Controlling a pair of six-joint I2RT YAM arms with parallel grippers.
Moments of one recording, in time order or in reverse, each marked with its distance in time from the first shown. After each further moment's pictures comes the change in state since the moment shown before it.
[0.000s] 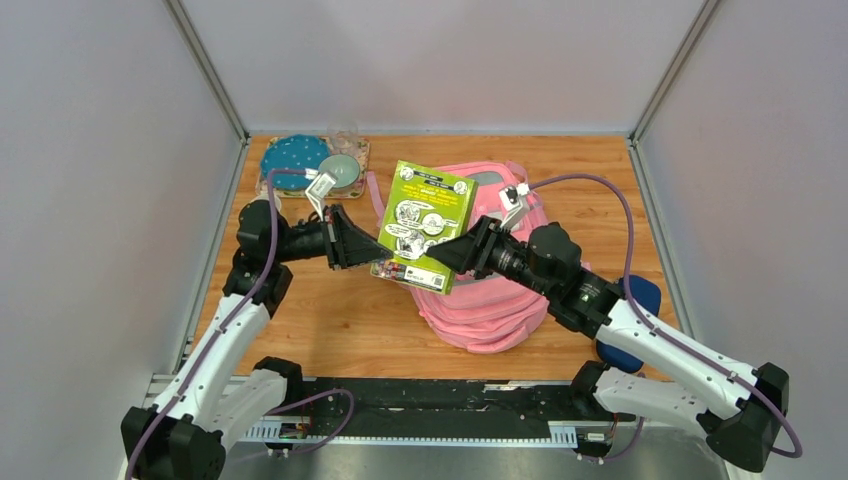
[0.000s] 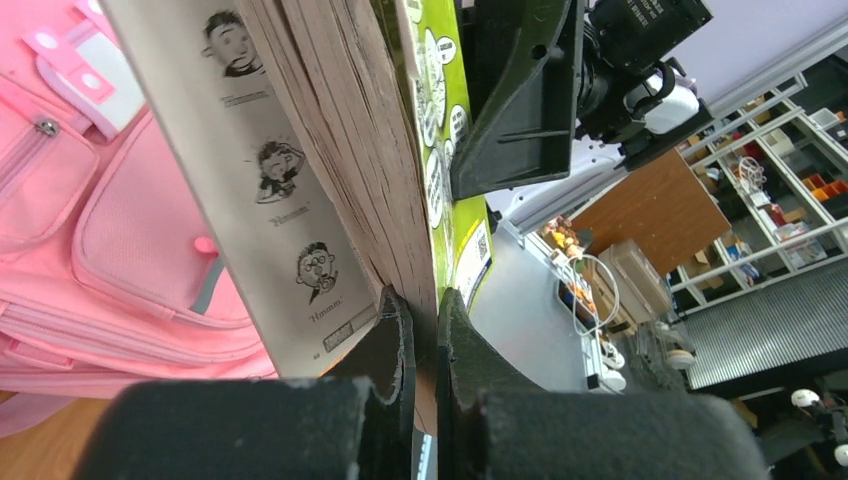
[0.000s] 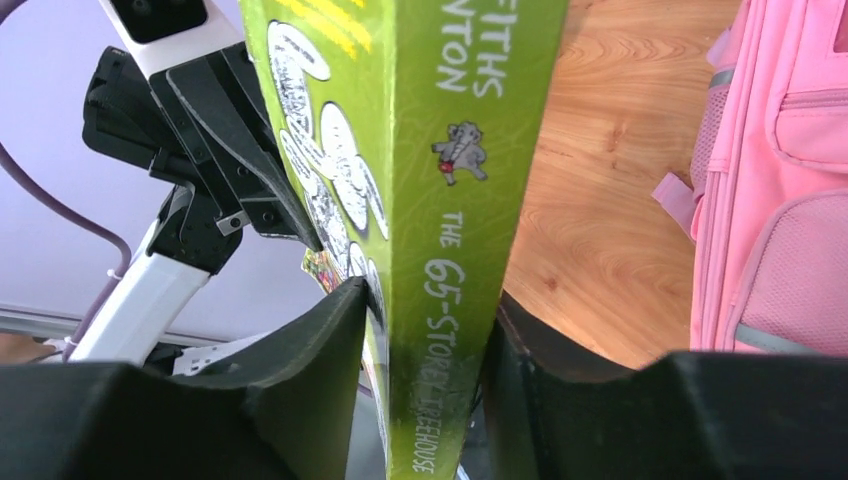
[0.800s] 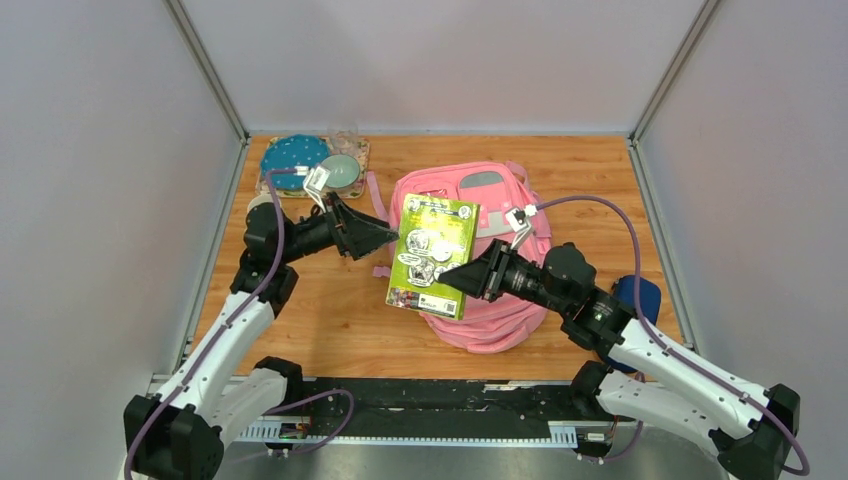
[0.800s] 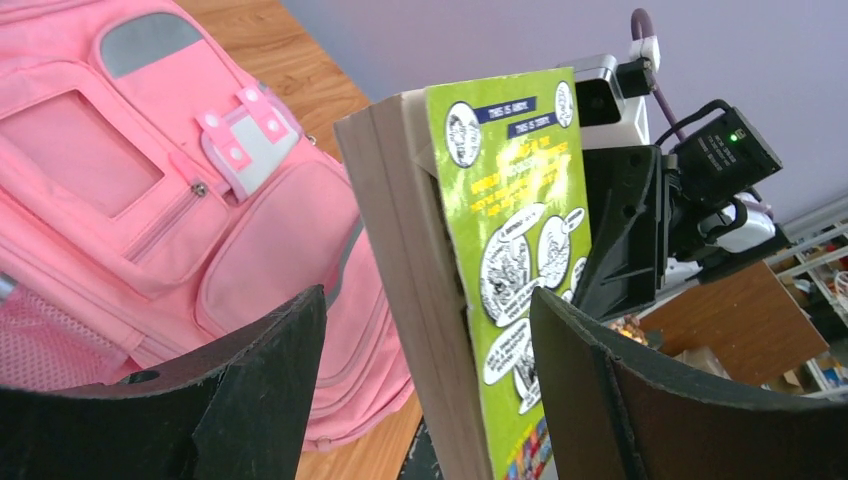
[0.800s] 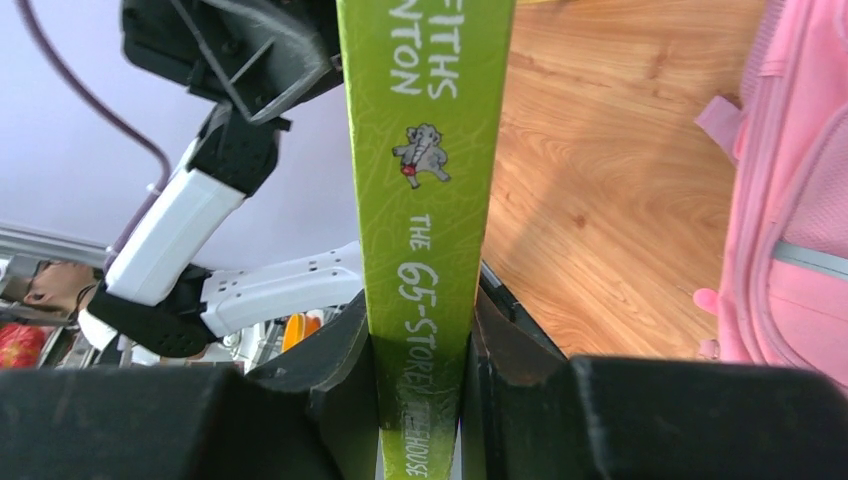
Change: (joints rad) left arm -0.021 0.011 -0.049 0.072 -0.264 0.031; right arm -0.003 -0.145 -0.157 0.021 -0.118 0.055
